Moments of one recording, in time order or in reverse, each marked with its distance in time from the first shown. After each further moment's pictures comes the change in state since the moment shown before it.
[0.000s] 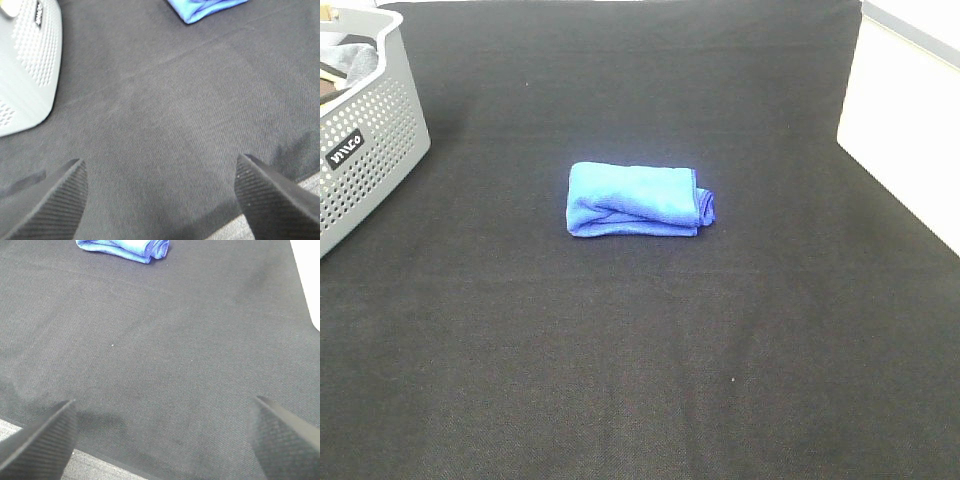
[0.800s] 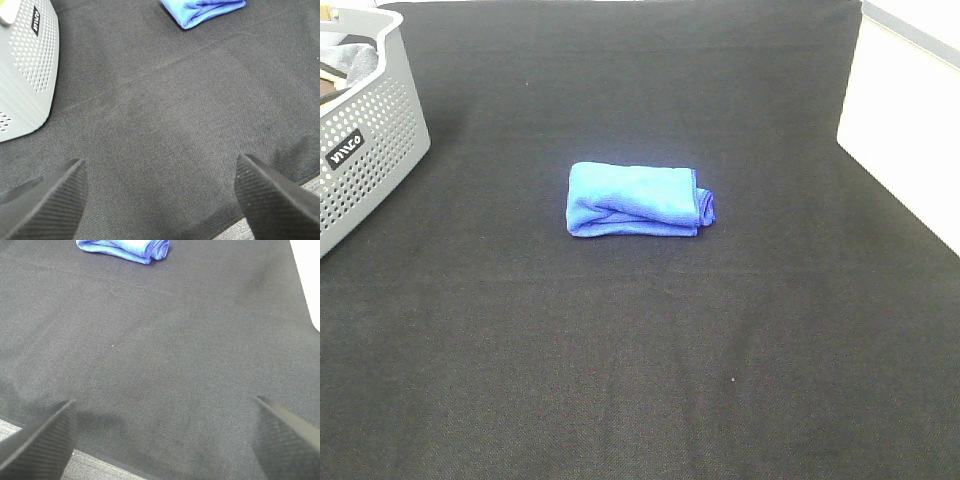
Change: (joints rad) left arm 0.001 0.000 0.003 -0.010 -0.011 0.006; right arm 0.000 -0.001 0.000 0.000 0.000 0.000
